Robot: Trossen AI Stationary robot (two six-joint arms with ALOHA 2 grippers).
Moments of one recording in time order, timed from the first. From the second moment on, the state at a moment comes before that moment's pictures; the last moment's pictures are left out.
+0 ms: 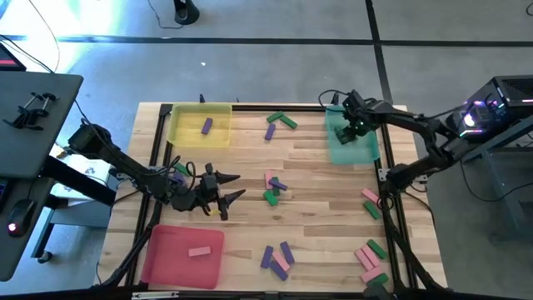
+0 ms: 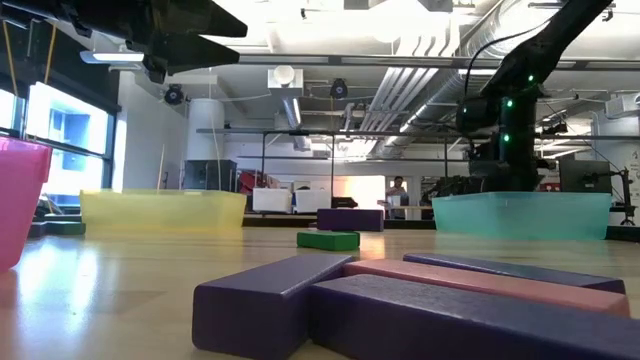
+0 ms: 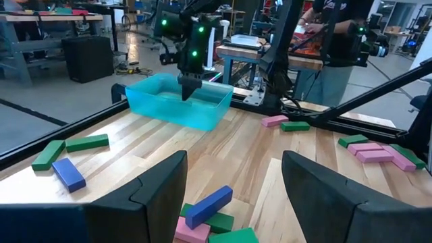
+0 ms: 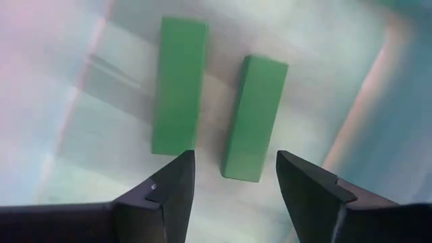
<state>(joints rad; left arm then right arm) -0.50 1.26 0.48 0.60 -0.87 -0.23 -0.96 1.42 0.80 -0.73 0.14 0.09</state>
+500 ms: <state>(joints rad) -0.50 1.26 0.48 0.60 -0.87 -0.23 -0.63 1.13 0.80 -0.58 0.14 0.16</state>
